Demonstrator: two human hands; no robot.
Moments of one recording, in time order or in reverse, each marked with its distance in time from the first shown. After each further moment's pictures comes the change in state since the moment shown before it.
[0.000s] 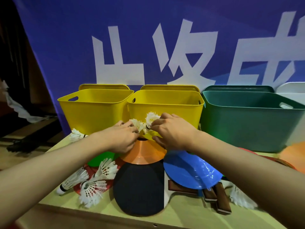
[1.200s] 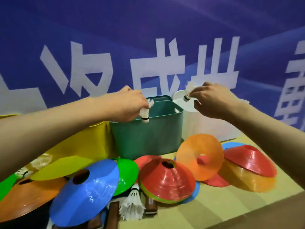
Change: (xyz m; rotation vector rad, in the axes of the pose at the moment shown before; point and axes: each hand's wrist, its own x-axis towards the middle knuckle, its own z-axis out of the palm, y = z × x) left_hand 0.169 0.182 -0.286 0.143 0.510 0.320; right_hand -0.317 0.260 -0.122 -0.349 -0.063 0.687
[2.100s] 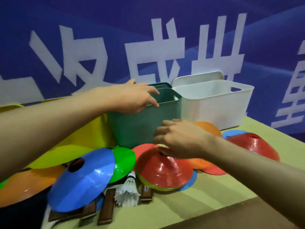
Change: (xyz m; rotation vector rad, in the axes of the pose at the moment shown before) left_hand 0.026 0.028 0.001 -0.022 -0.115 0.093; right_hand -0.061 -0.104 0.039 0.230 -0.041 -0.548
